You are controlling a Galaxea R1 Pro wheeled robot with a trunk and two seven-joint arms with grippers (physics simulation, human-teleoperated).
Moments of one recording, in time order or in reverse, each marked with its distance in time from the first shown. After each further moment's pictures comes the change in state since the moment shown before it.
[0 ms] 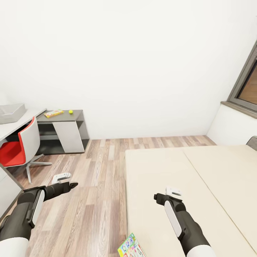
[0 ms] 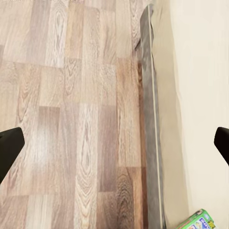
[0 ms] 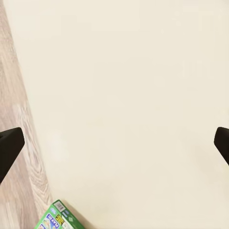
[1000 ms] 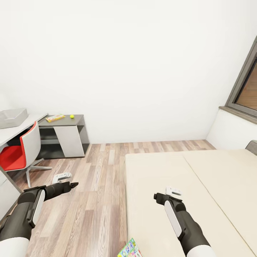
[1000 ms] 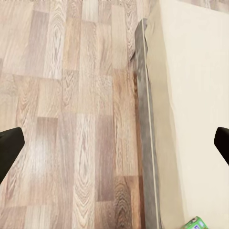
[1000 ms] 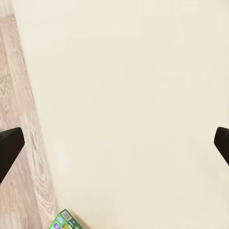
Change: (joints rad) left arm 0.000 -0.003 -0.002 -0.005 0.001 0.000 0.000; right arm 0.001 0.001 0.001 -0.004 0.000 -0.005 0.003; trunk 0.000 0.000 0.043
